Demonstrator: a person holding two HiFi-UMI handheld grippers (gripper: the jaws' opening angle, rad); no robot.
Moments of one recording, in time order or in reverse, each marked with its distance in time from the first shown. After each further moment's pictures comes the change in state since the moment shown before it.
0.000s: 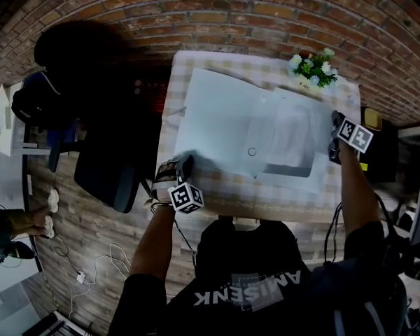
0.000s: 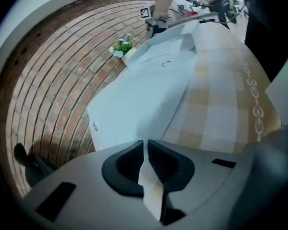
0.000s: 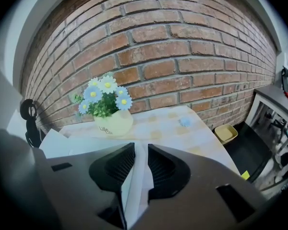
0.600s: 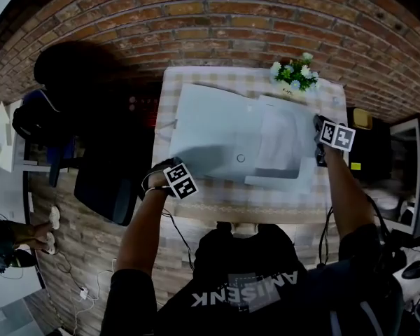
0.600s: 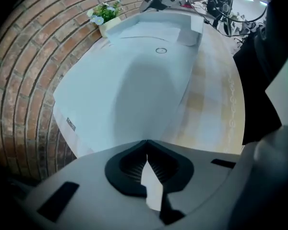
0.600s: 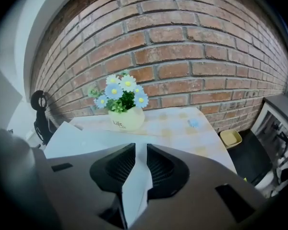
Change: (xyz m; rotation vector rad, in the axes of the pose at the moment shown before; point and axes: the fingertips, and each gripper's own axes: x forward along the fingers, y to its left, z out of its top) left arm 0.024 -0.021 -0.015 0.022 0.258 -0.475; right arm -0.016 0.025 -0.009 -0.092 0.056 0.069
